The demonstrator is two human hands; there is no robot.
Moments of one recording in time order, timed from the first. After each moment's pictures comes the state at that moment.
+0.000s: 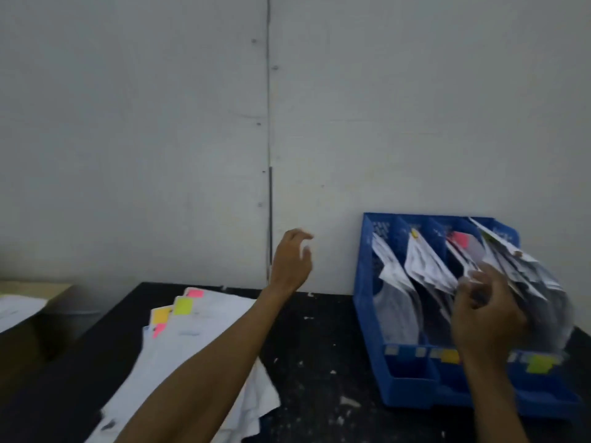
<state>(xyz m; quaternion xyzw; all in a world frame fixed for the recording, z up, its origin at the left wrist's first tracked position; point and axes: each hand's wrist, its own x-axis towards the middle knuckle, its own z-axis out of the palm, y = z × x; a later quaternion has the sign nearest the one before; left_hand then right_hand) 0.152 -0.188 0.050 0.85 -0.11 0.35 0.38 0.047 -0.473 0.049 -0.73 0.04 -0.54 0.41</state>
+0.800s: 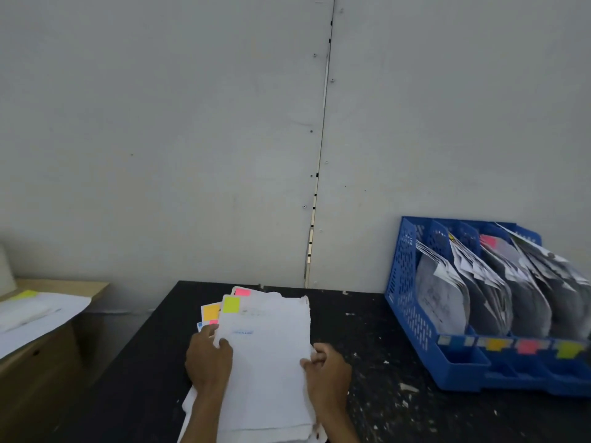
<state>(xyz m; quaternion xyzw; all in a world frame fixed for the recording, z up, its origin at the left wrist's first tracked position) -0.007 0.037 -0.082 0.80 0.28 0.30 0.44 -0.019 -0.156 -0.075 -0.86 0.08 -0.13 0.49</state>
